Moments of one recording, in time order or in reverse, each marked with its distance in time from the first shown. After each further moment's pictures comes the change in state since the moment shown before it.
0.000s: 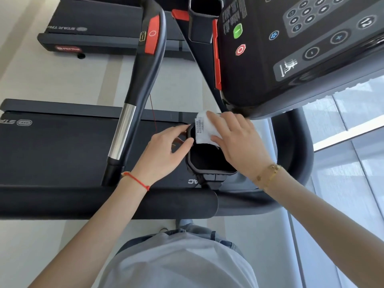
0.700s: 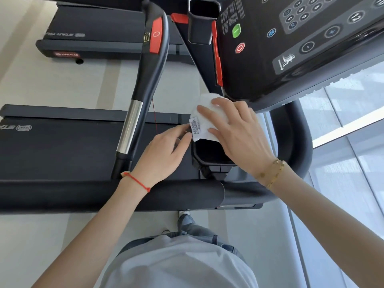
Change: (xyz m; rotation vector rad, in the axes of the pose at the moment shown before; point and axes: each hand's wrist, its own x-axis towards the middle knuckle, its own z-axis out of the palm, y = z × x) left_hand -0.021 0.007 -0.016 0.049 -0.068 -0.012; right_hand -0.006 -0.020 -0.019 -0.028 0.225 -0.057
